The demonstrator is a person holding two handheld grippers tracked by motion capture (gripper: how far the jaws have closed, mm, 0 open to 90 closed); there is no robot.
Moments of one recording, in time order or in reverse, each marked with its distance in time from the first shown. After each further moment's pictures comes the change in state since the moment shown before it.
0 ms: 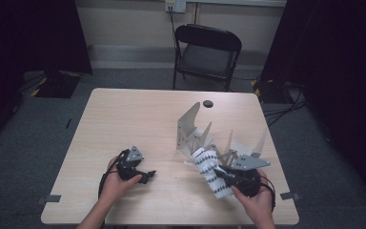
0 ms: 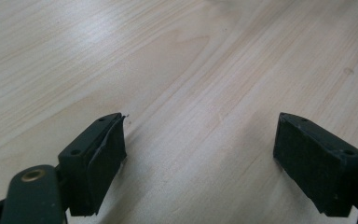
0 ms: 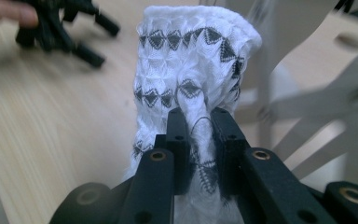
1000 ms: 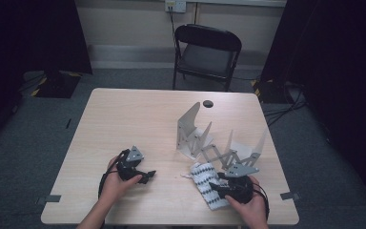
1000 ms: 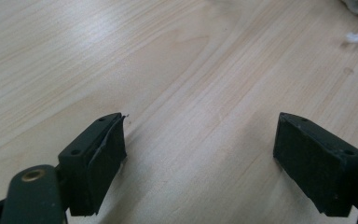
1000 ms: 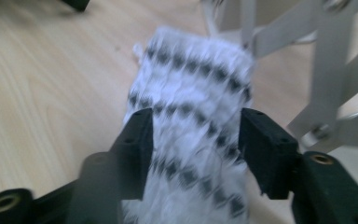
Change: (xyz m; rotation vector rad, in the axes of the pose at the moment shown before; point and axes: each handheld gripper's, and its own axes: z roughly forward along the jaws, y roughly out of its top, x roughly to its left) left arm 0.000 0.000 0.000 0.001 0.000 0.000; right arm 0.001 -0.045 0.038 0.111 0.011 0.037
